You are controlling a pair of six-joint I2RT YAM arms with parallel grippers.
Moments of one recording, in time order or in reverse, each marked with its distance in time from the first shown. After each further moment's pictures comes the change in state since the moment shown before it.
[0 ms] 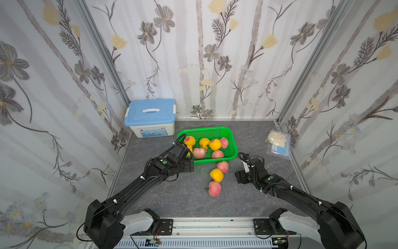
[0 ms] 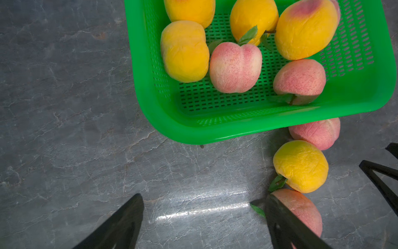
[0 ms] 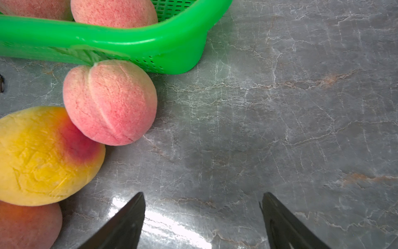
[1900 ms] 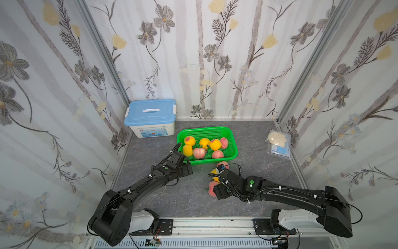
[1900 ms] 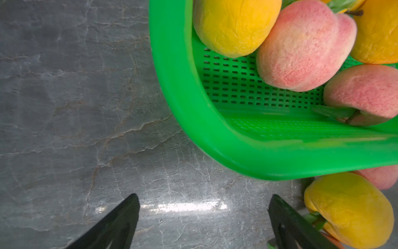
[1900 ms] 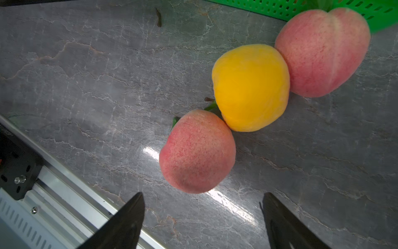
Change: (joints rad) left arm 0.106 0.092 -0.262 0.337 0.100 -0.125; right arm 0.598 0.164 0.324 -0.319 0.093 0.390
